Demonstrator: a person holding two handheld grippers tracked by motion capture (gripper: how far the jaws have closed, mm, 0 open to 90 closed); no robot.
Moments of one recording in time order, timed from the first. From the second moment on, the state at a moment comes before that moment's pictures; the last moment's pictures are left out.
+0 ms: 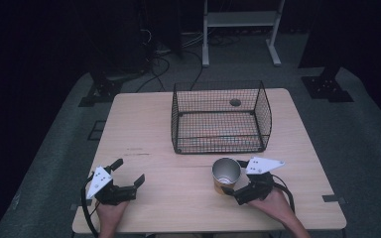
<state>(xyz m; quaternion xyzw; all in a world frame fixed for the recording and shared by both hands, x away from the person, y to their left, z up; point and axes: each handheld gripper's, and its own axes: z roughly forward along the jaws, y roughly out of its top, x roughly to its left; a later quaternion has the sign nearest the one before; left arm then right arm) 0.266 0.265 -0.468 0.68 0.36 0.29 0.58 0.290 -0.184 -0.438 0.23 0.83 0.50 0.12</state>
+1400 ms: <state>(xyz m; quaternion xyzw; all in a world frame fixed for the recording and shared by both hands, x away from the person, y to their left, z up) 0.266 0.265 -0.467 0.67 0.36 0.29 0.58 0.301 -0.175 -0.441 0.23 0.83 0.50 0.11</state>
